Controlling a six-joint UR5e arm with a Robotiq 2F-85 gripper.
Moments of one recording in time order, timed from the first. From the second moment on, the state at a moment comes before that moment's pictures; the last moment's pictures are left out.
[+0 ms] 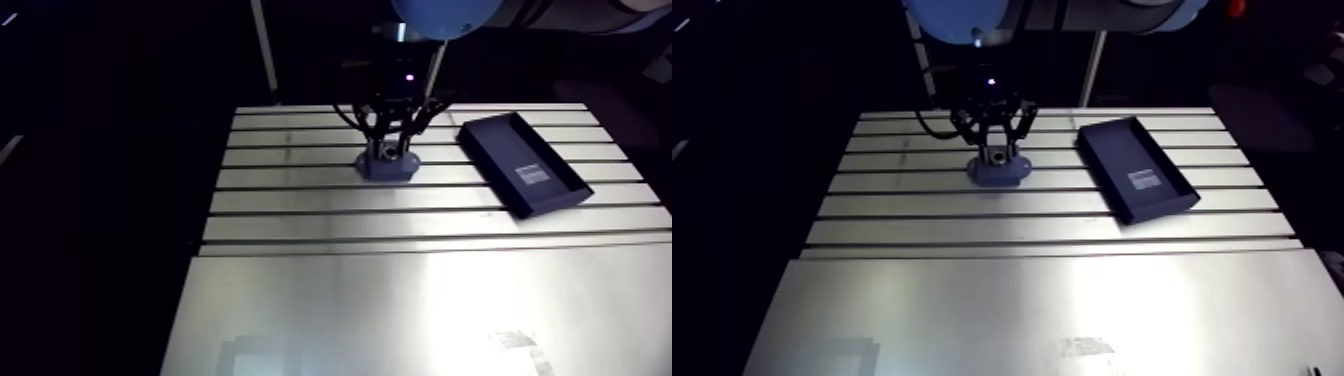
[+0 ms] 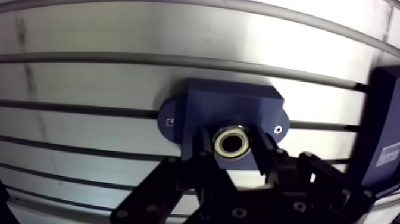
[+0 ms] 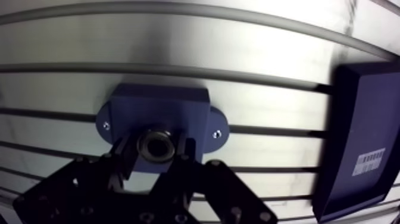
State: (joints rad) arm -0.05 -1.08 1.74 -2.09 -1.62 -1.73
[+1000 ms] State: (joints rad) arm -0.05 -1.13 1.74 -2.08 -1.62 -1.73
